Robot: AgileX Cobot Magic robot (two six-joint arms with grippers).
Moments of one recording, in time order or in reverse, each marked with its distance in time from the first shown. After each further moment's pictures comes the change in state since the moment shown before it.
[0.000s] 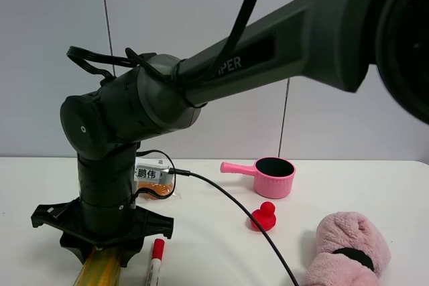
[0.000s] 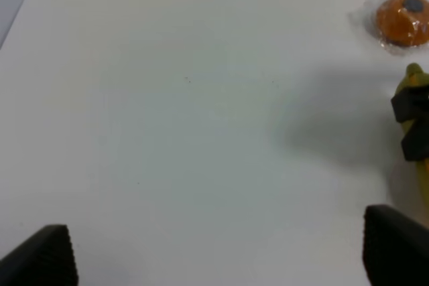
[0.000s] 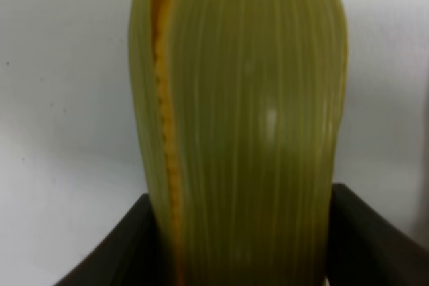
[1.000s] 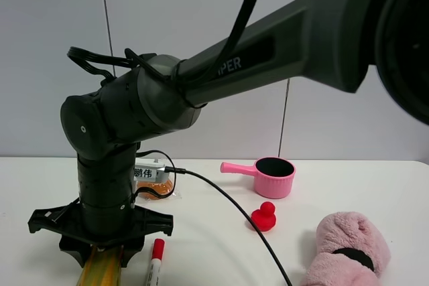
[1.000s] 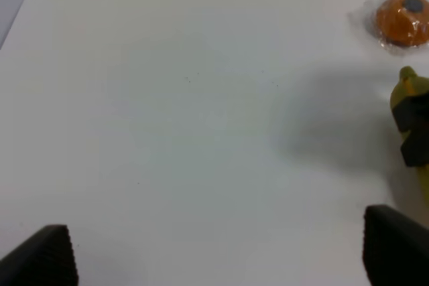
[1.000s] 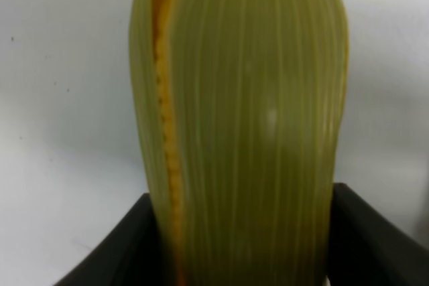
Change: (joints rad) left arm 0.000 0.000 0.000 0.000 0.000 0.000; right arm -0.001 0.000 0.000 0.025 0.001 -0.078
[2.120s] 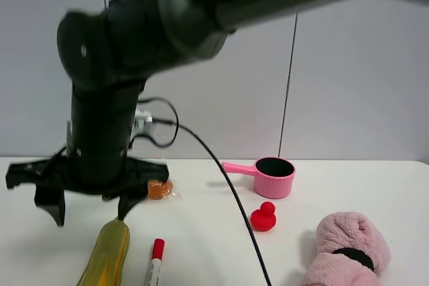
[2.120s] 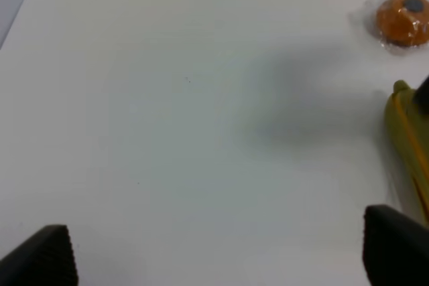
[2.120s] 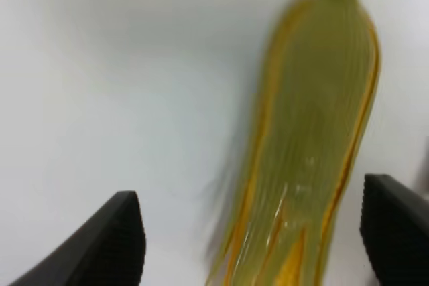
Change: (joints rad) left arm 0.000 0.000 0.000 0.000 0.000 -0.001; right arm 0.000 -0.186 0.000 -0.015 0.026 -0.289
